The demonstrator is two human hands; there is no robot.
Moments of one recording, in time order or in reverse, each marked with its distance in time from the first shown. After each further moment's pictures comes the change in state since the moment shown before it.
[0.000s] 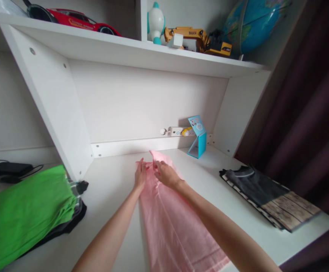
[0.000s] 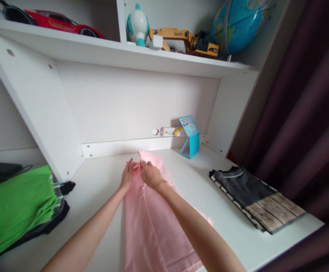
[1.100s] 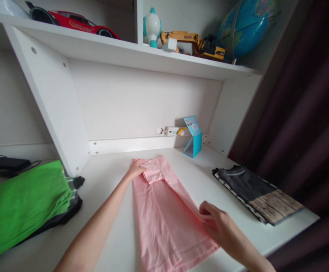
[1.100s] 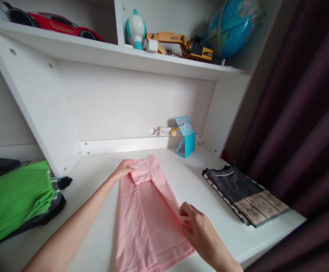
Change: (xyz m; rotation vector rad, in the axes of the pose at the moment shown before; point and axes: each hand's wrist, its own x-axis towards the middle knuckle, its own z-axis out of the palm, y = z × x) left_hand 0.025 0.008 -0.016 0.380 -0.226 0.146; right_hand -0.208 0.052 -0.031 0.192 -0.021 0.204
